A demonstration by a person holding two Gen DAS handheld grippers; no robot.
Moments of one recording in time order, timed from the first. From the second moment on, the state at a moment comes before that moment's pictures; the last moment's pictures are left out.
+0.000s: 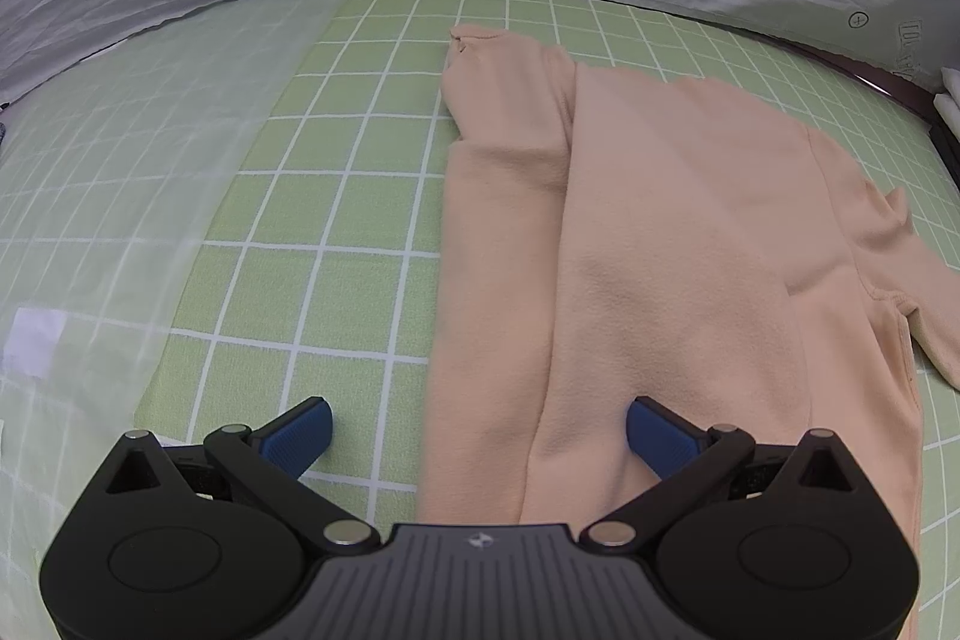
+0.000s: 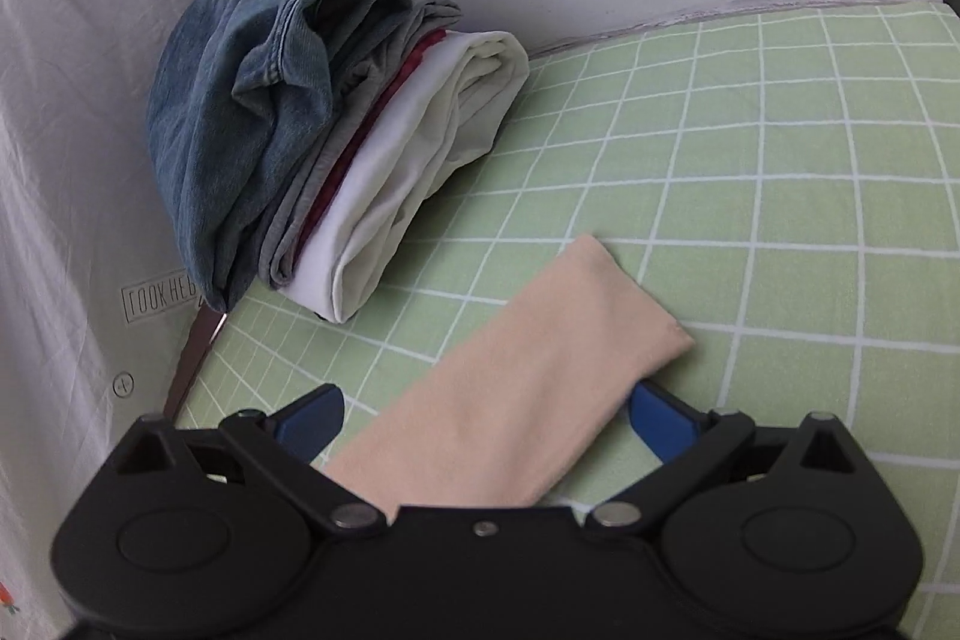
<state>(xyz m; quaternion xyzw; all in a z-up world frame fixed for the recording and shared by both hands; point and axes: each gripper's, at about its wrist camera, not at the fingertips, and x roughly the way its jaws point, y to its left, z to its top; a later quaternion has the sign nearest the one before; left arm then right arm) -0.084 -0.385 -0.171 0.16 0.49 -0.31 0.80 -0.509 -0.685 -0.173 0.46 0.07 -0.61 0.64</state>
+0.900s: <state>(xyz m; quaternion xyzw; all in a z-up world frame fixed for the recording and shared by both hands) -0.053 -0.275 -0.132 0.02 0.50 -0.22 0.84 -0.233 -0.544 -0.129 0.09 0.35 -0.29 0.89</state>
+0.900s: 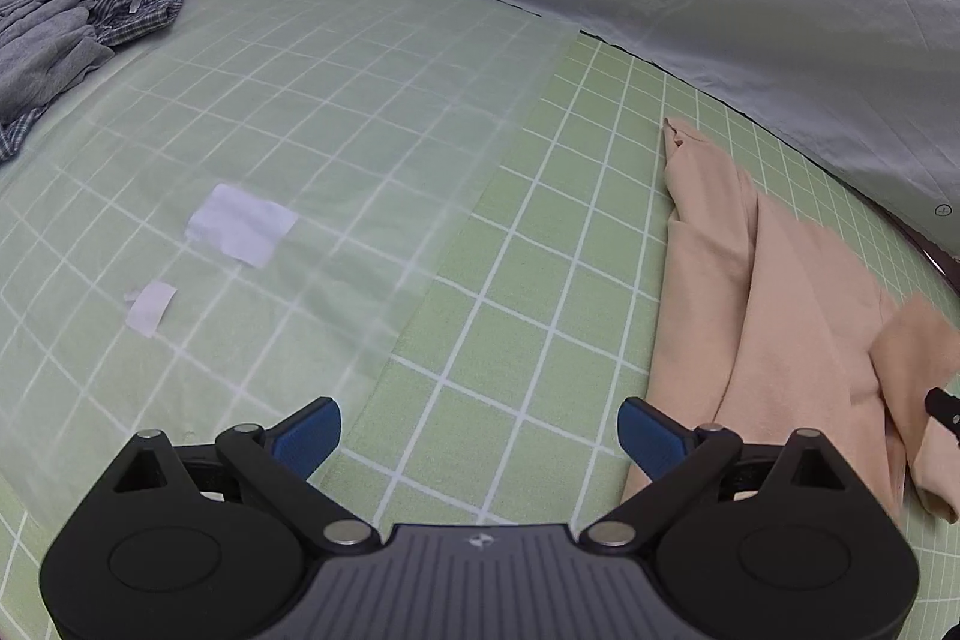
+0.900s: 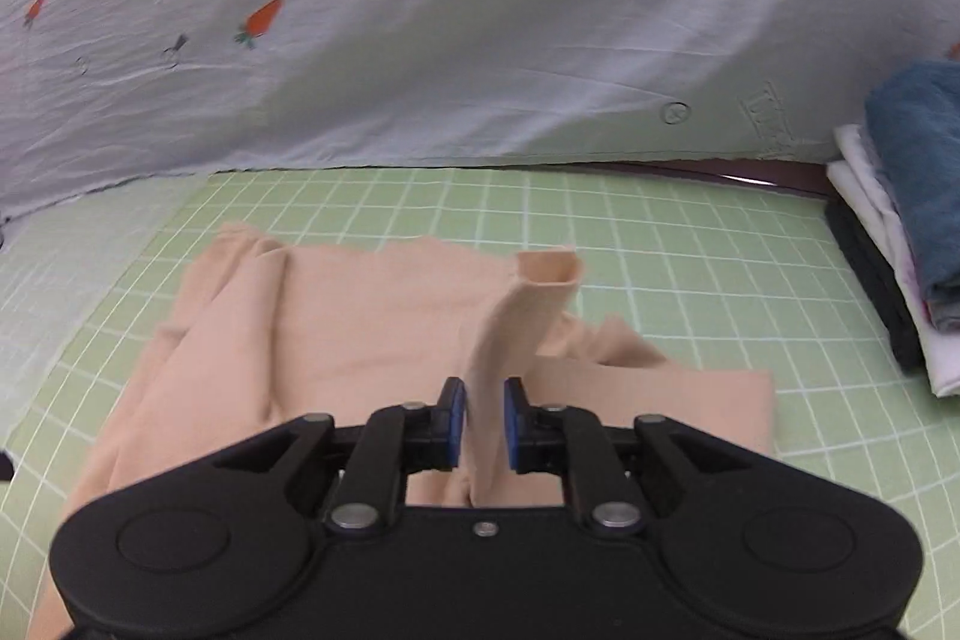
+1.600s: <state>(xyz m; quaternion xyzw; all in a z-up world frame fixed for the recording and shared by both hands) -0.076 -0.407 -0.126 0.12 0.46 -0.35 0.80 -0.355 -0.605 -0.159 0.14 0.38 -0.54 0.74</state>
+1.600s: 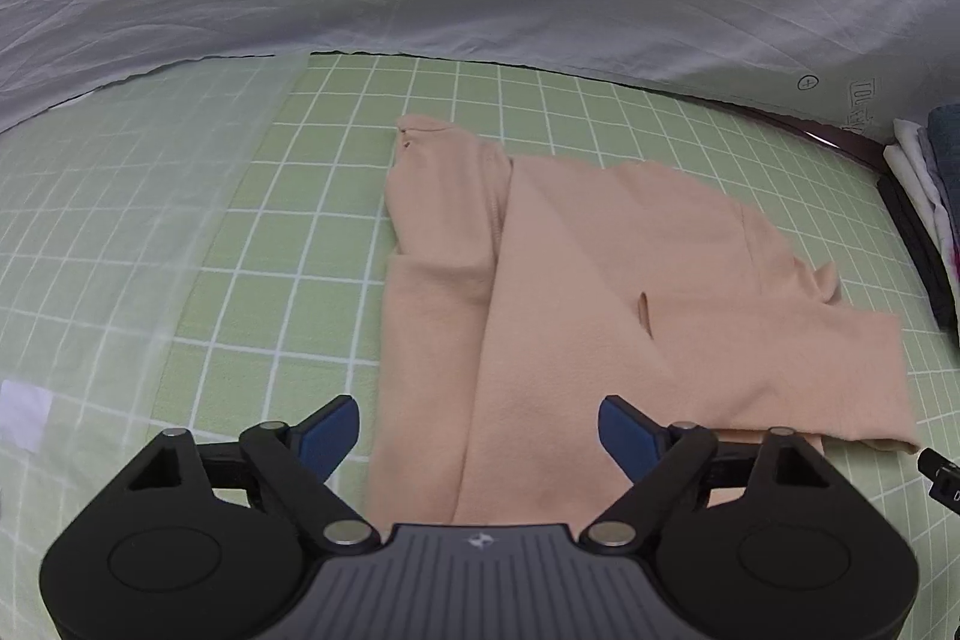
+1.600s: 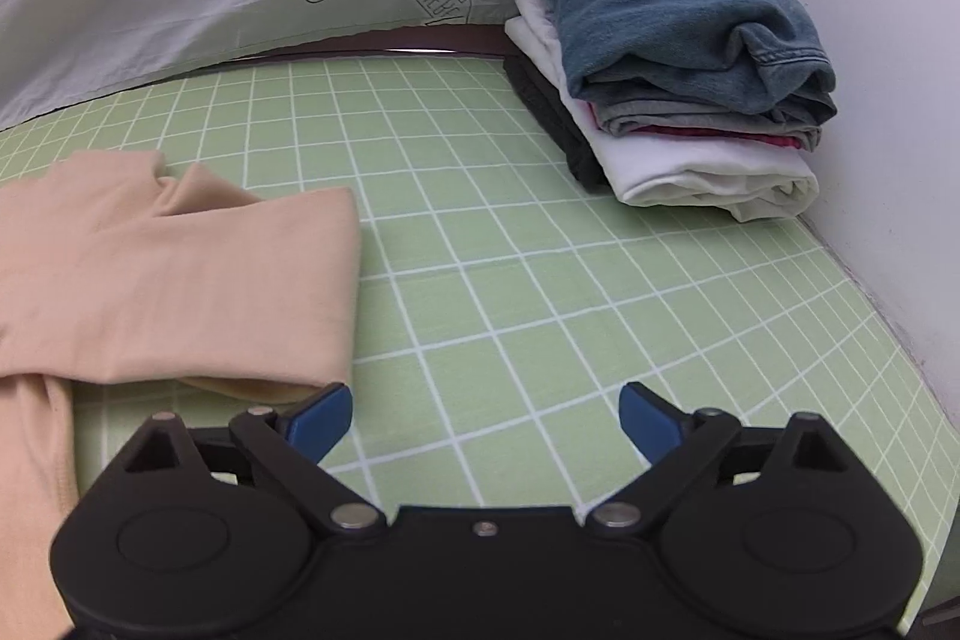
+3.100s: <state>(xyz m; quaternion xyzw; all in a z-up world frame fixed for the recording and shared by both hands) -0.027 -0.411 -0.088 0.02 0.42 -0.38 0.83 -0.345 -0.570 -0.161 0.15 0.42 -0.49 0.75</state>
